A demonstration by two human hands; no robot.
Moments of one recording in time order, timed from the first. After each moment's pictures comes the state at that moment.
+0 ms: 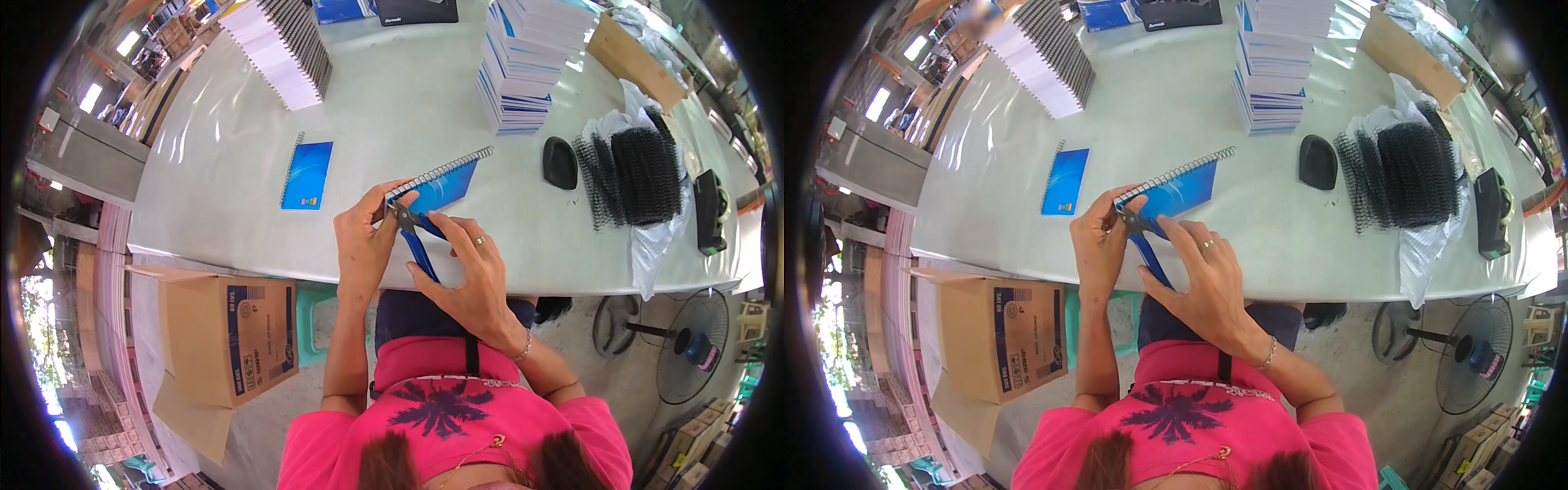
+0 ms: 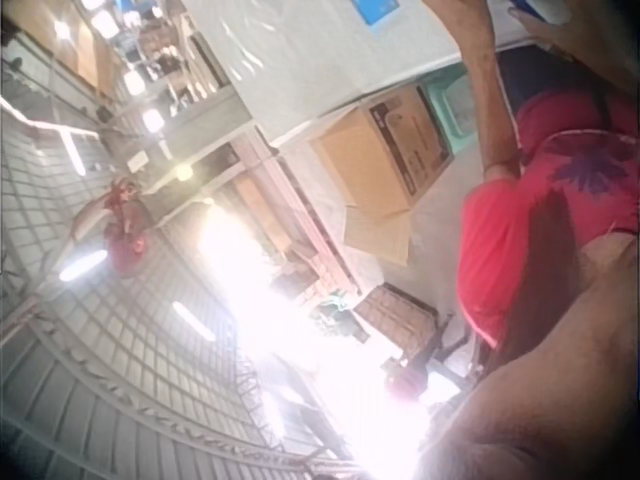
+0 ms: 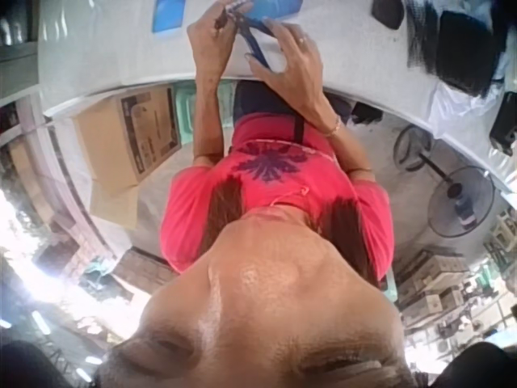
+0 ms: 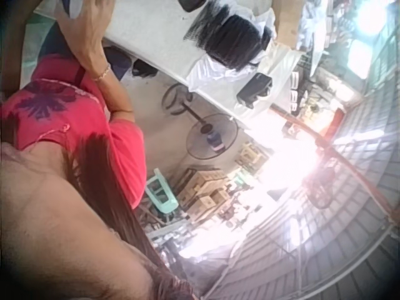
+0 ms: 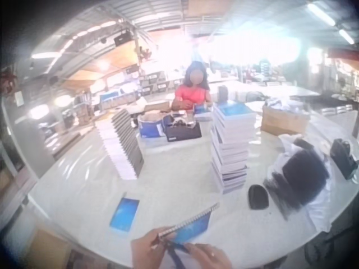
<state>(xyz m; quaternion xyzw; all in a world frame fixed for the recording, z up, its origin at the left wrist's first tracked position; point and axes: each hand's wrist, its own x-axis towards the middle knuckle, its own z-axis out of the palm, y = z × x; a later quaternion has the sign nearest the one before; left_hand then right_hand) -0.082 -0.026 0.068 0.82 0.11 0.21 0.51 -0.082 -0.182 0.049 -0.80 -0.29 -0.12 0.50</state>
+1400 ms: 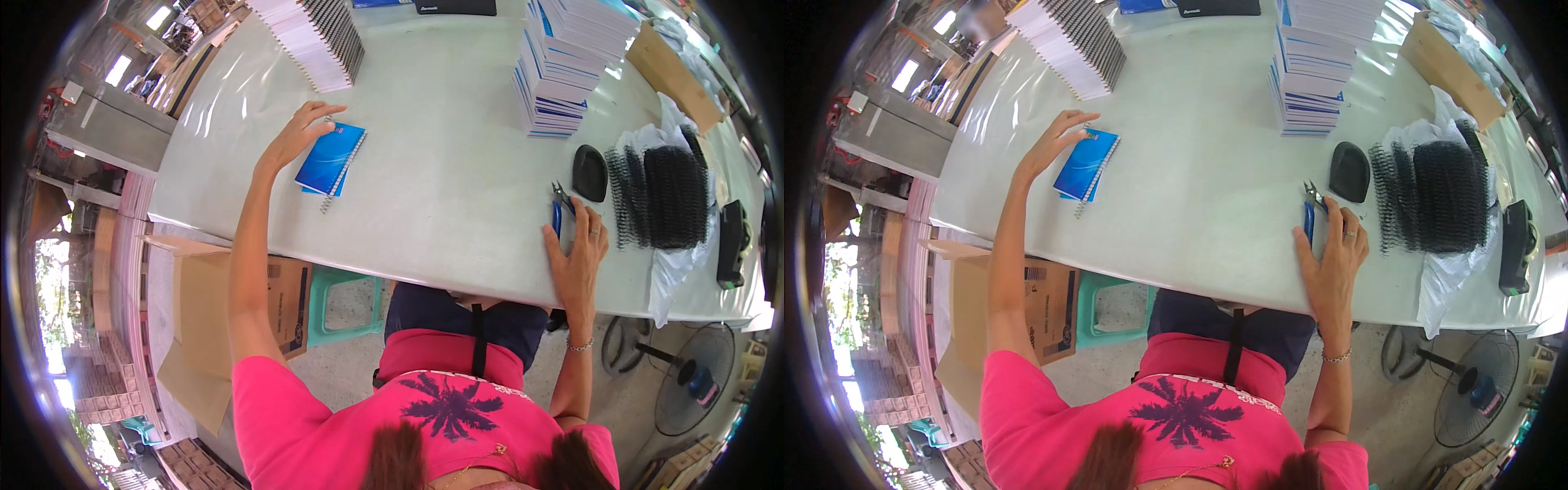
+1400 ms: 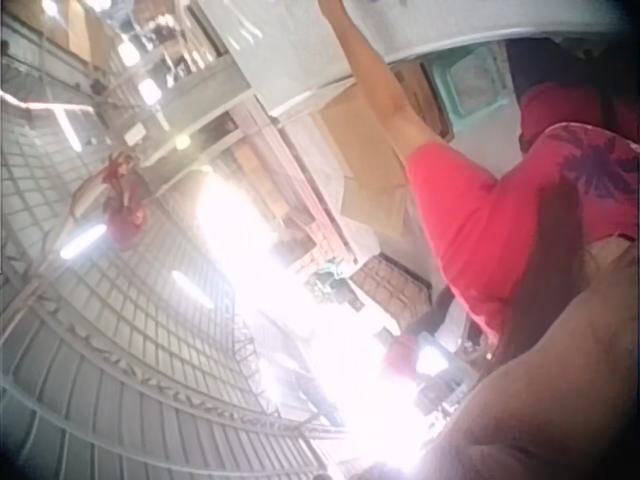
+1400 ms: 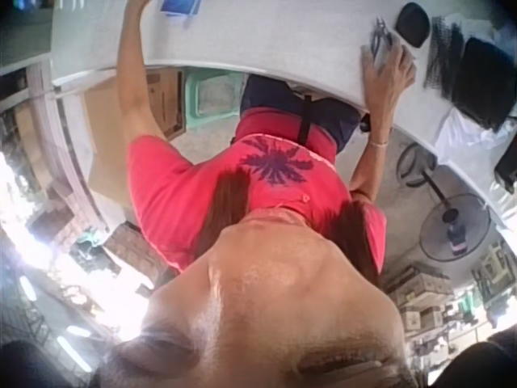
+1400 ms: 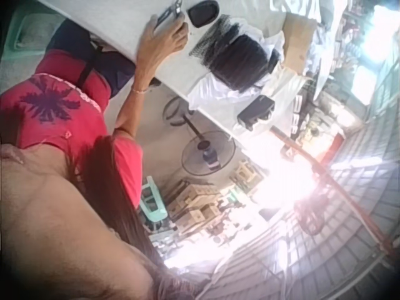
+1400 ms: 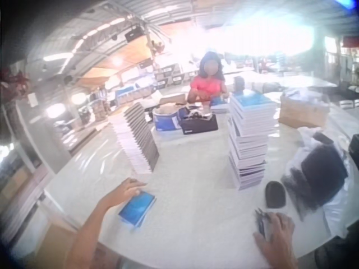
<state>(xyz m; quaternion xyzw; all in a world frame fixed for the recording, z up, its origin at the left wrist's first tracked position) 0.014 0.196 0.067 0.96 0.01 -0.03 0.27 -0.023 -0.289 0.000 -0.94 -0.13 -0.16 0.28</state>
